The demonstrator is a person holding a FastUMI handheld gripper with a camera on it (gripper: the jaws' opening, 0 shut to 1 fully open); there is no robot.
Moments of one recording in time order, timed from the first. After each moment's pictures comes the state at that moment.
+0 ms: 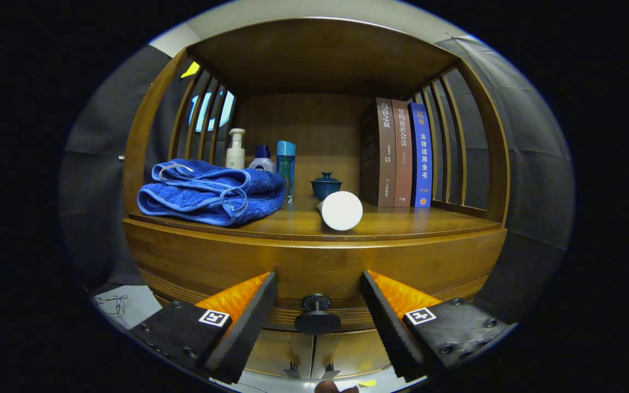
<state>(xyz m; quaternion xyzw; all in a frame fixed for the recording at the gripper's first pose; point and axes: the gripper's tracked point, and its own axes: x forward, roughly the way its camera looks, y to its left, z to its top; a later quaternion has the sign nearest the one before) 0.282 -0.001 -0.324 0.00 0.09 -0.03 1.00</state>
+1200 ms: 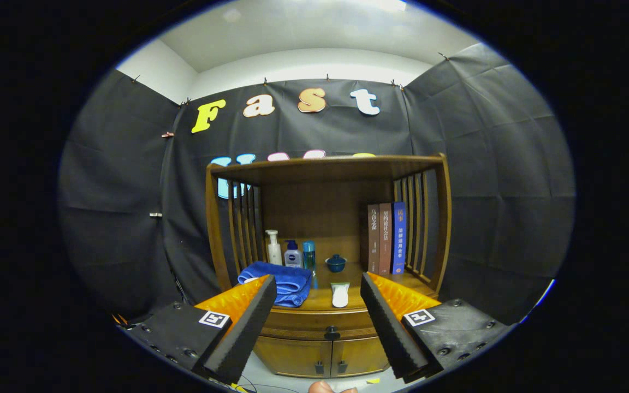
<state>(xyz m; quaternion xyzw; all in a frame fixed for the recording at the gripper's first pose) 0.109 0.015 -0.037 0.03 0.00 0.00 1.00</state>
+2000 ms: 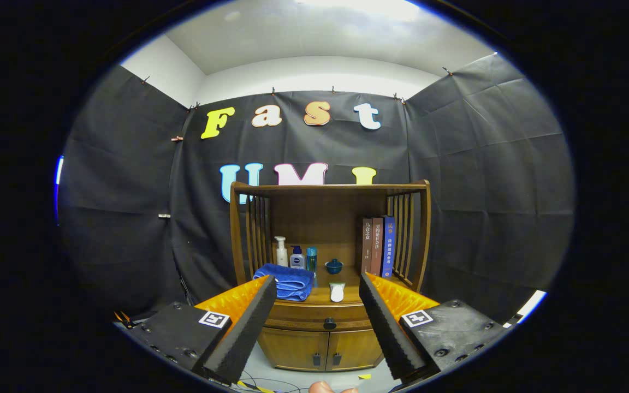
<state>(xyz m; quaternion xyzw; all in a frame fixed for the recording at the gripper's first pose) 0.027 0.023 -0.007 0.02 0.01 0.00 1.00</state>
